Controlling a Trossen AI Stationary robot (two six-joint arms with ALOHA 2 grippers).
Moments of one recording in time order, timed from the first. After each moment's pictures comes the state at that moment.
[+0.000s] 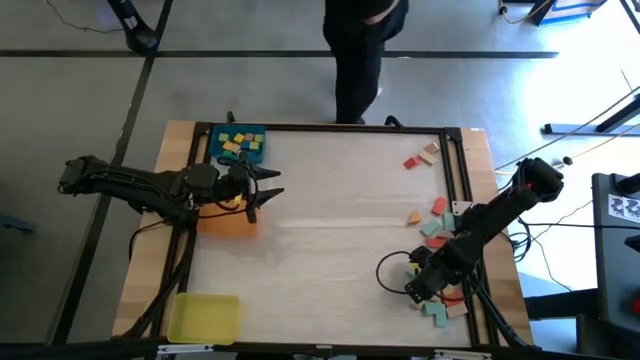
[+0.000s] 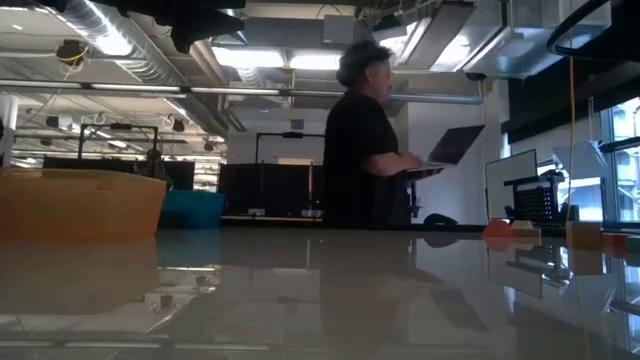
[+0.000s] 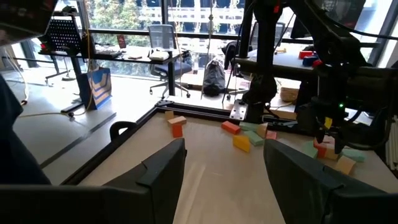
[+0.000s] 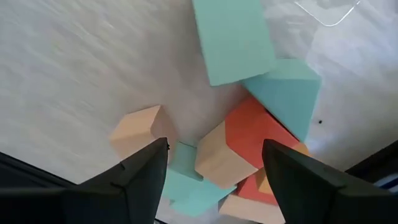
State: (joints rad) left arm -0.09 0.83 0.58 0.18 -0.36 -0.06; right arm 0.77 1.42 0.81 -0.78 -0.25 1.76
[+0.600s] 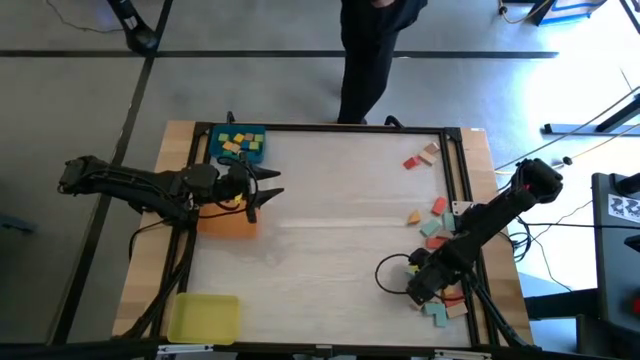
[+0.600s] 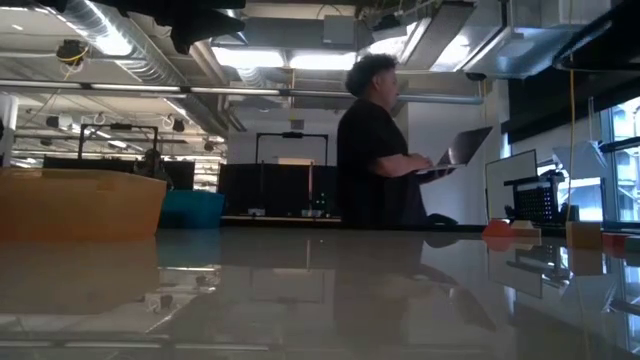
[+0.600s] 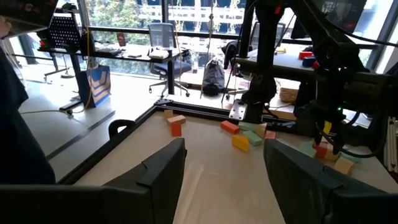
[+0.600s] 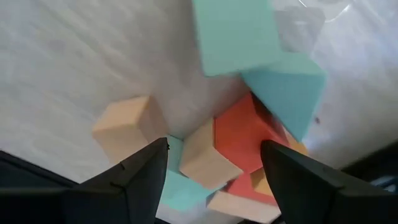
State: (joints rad) left arm -0.09 0.83 0.58 0.17 -0.36 -0.07; right arm 0.74 1.44 0.78 -0.76 -0.28 1.69
